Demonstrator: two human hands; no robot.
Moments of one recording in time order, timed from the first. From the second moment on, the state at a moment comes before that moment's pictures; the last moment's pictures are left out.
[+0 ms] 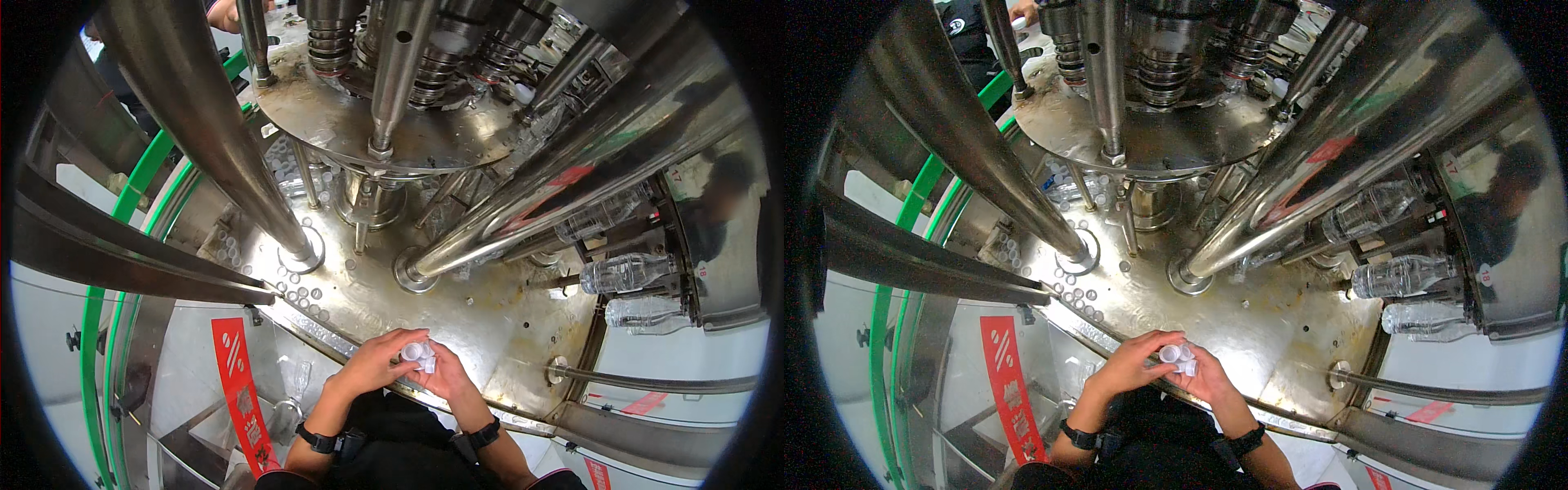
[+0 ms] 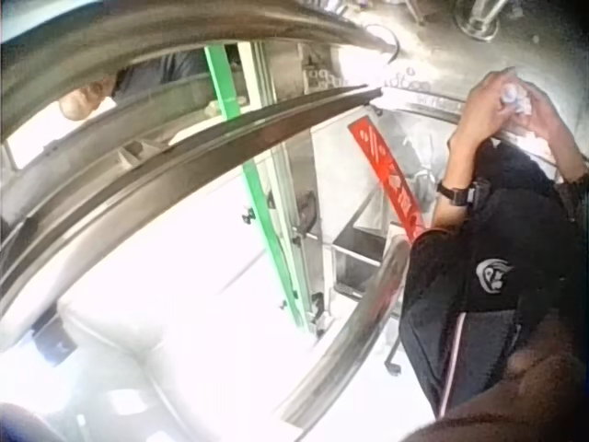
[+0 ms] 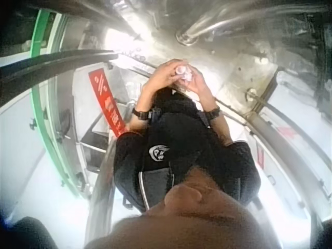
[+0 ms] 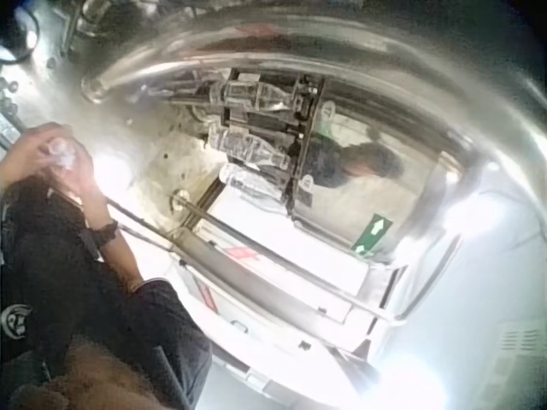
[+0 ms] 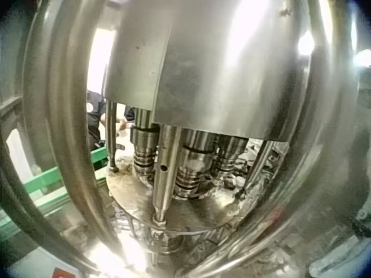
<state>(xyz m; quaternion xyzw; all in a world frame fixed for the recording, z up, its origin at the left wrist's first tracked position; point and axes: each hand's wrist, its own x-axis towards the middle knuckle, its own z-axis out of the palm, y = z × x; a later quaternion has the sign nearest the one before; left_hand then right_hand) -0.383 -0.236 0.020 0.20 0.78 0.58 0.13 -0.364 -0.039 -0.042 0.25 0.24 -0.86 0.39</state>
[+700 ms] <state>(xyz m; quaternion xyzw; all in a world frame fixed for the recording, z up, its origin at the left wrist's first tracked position) -0.403 -0.293 -0.093 0.02 0.97 0.17 0.15 -0.354 0.020 -0.069 0.32 0.18 -0.86 0.36</state>
